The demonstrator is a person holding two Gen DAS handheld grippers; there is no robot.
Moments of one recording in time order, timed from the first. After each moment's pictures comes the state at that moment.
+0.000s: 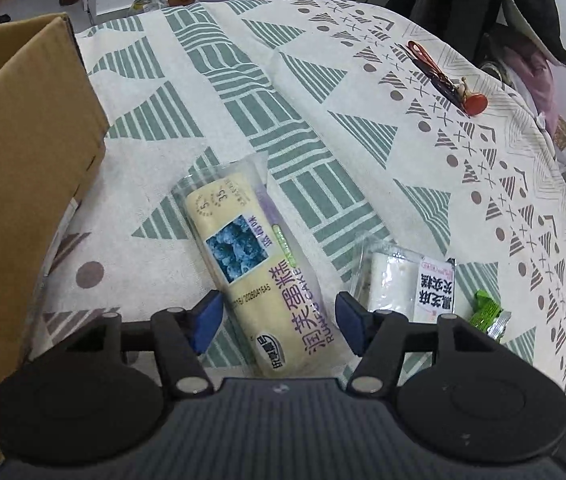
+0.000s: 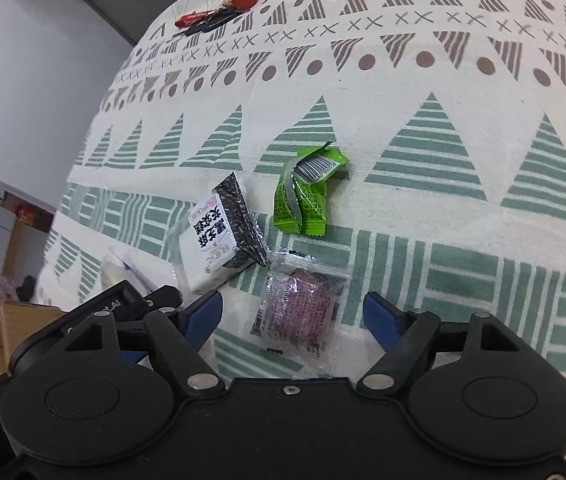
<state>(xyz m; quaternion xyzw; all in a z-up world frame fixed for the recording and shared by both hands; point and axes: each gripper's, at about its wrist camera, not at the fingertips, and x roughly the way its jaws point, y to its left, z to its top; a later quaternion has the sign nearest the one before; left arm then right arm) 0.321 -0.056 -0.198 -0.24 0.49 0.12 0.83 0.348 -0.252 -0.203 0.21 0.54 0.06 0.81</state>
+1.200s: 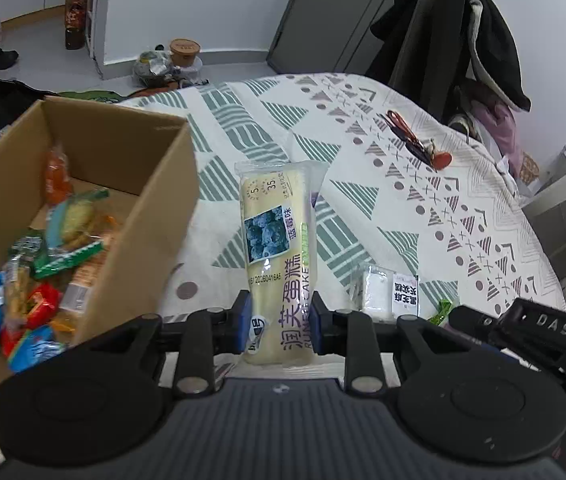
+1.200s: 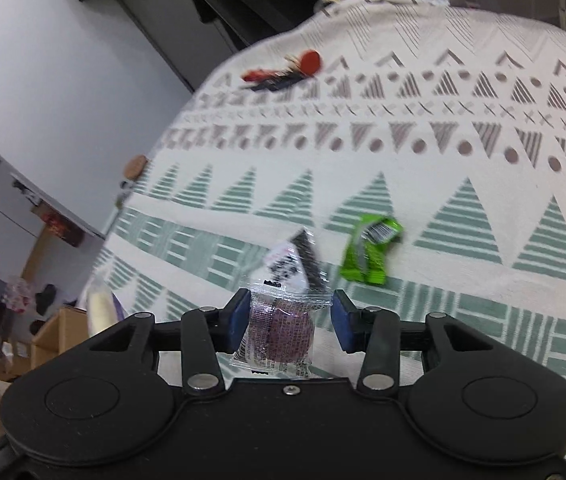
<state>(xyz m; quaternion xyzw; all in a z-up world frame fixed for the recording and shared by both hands) 0.243 -0.024 -0.122 -0.24 0.41 0.12 0.87 0.319 -0.236 -0.141 0.20 0.45 0.11 0.86</state>
